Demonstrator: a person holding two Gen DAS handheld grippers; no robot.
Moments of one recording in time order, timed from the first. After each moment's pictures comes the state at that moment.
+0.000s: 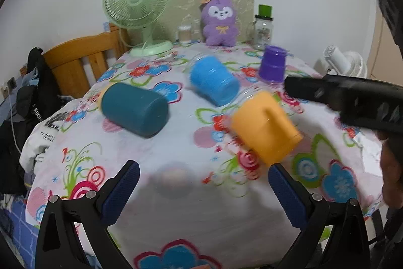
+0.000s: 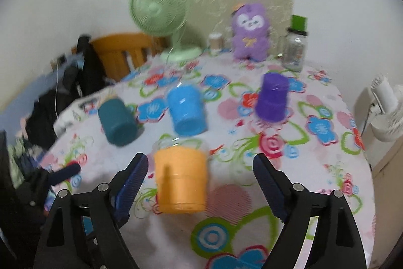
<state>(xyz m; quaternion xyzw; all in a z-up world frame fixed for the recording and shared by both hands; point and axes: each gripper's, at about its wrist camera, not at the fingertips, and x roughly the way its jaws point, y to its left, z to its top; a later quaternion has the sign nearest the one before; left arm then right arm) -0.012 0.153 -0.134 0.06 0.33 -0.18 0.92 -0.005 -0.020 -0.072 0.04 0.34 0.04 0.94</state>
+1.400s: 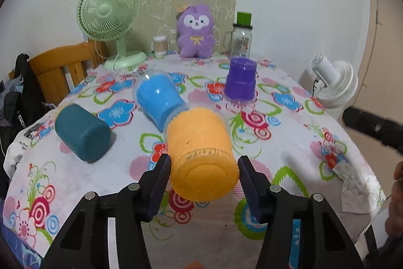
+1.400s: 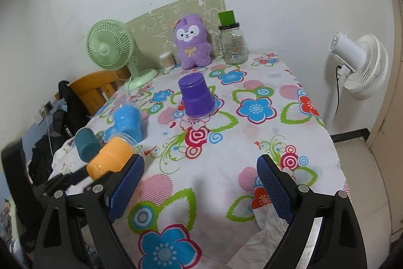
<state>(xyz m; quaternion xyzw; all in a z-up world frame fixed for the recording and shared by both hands) 0.000 0.078 -0.127 0.04 0.31 -0.20 0.93 -0.055 -0.134 -0.086 0.14 0.30 -0.01 0.94</state>
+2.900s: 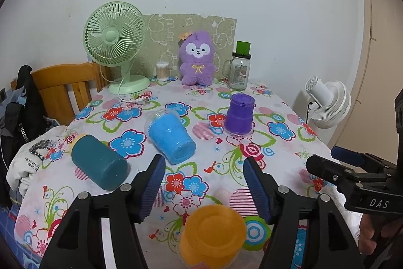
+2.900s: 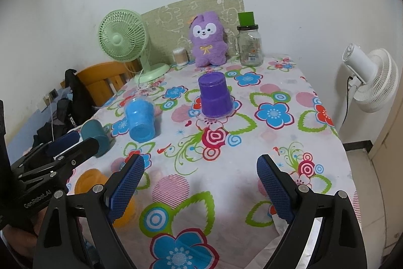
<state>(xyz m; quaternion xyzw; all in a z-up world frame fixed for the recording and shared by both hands) -0.005 0.098 -0.083 0.02 0.27 -0.21 0.94 -0.043 -0.105 -0.082 0.11 0.31 0.01 0.95</state>
